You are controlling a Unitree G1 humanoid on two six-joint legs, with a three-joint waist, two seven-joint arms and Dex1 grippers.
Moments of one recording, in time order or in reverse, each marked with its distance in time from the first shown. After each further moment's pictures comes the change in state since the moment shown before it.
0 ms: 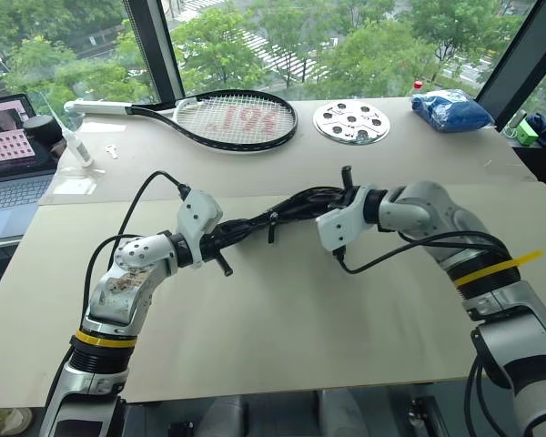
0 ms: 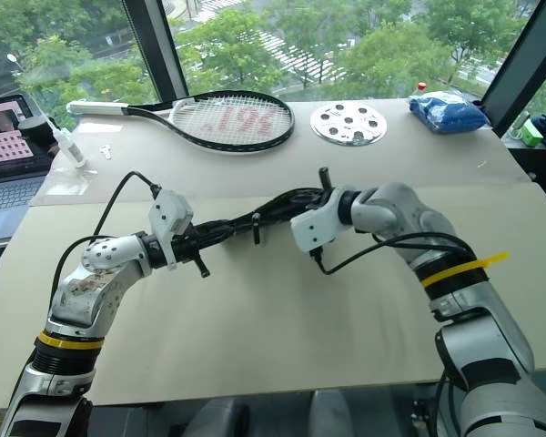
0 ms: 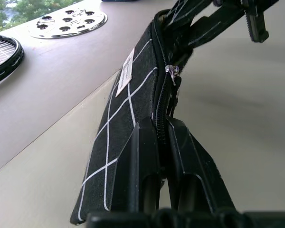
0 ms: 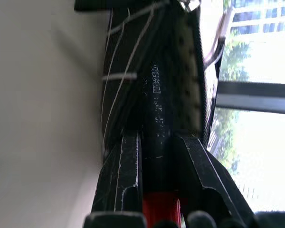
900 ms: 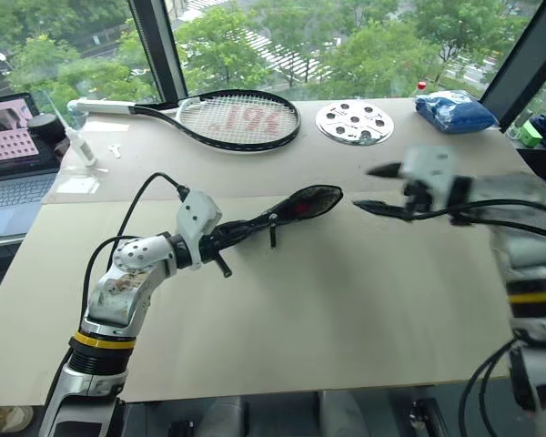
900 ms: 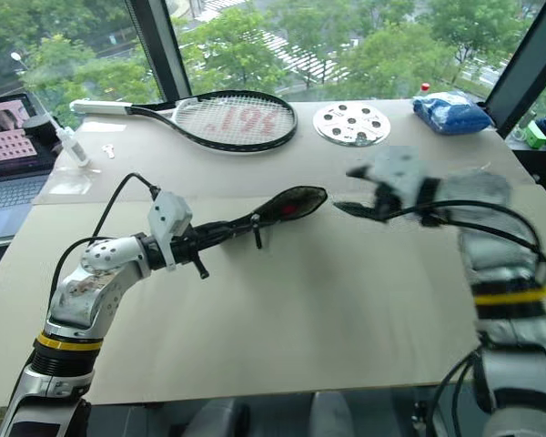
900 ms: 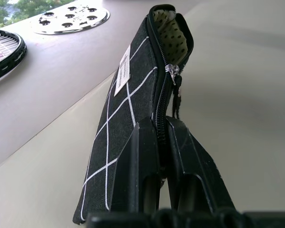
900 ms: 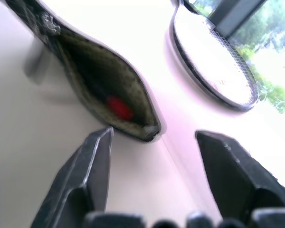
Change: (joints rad) left arm 0.019 0.005 0.016 -0.008 -0.004 0.021 0.006; right arm 0.344 -0.256 -0.522 -0.435 0.997 1.067 0.490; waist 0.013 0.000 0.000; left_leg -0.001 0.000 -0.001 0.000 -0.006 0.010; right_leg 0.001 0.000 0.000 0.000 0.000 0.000
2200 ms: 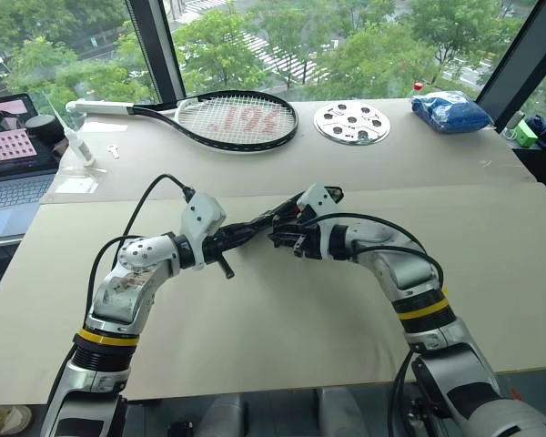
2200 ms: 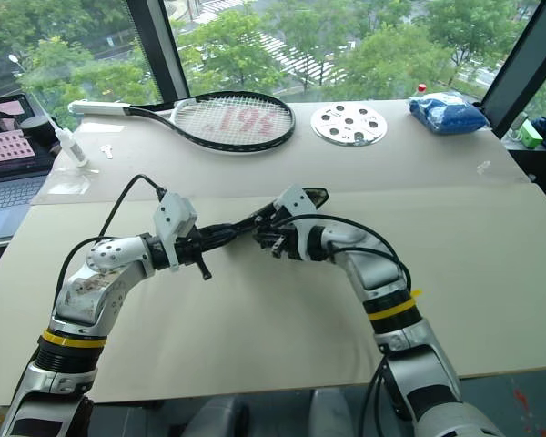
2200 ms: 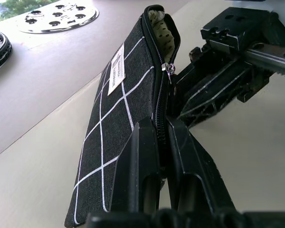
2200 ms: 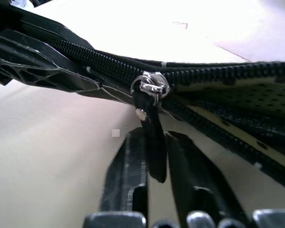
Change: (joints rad) left arm -0.027 -0.011 -0.034 0.035 0.006 -0.024 -0.023; right arm -0.156 0.579 0.312 0.151 -0.168 0.203 -0.391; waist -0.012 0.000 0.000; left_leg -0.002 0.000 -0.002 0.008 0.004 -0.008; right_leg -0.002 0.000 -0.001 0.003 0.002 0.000
